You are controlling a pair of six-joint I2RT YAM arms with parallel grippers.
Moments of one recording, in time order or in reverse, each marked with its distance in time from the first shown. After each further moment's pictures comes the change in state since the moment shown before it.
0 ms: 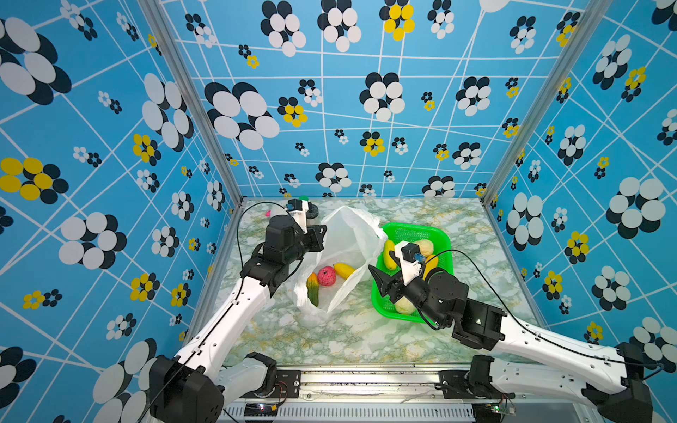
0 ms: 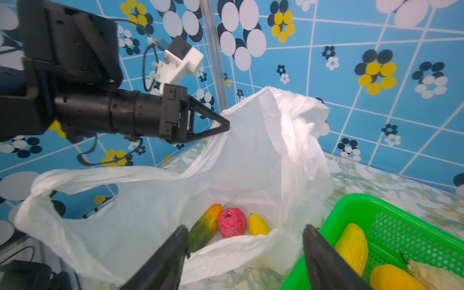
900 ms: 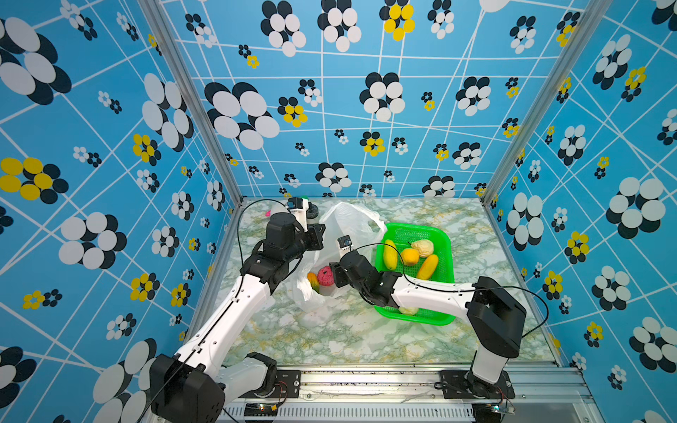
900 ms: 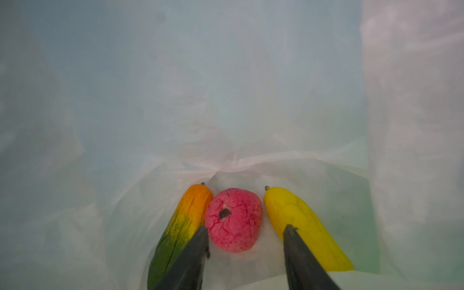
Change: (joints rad) left arm -0.001 0.011 0.037 -0.052 -0.026 0.045; right arm -0.107 0.803 0.348 0.006 -0.028 0.288
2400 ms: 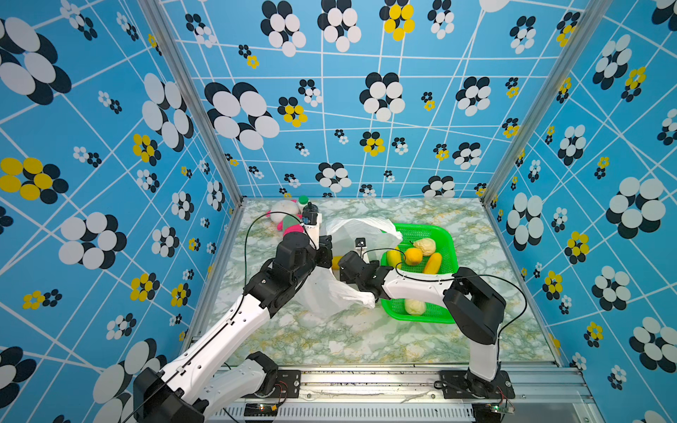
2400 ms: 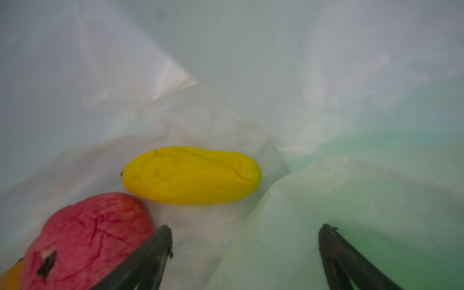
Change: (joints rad) left arm -0.225 -0.125 -0.109 0.021 -0.282 0.157; right arm -0.080 0.163 0.084 -0.230 0.171 0.252
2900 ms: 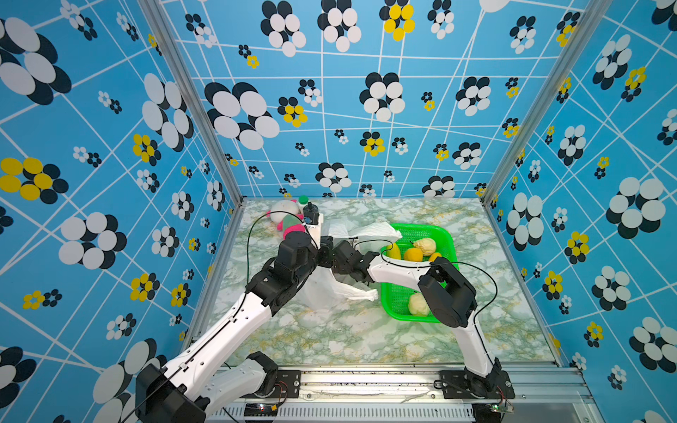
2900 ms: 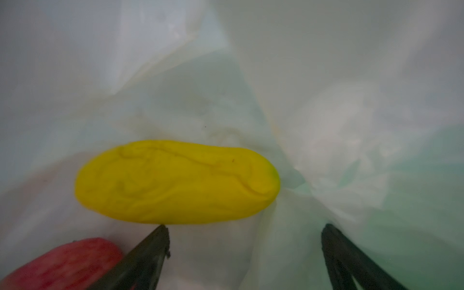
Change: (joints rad) left arm 0.000 0.011 0.002 0.002 0.004 0.000; right arm -0.064 0.243 0.287 -0.160 -0.100 0.015
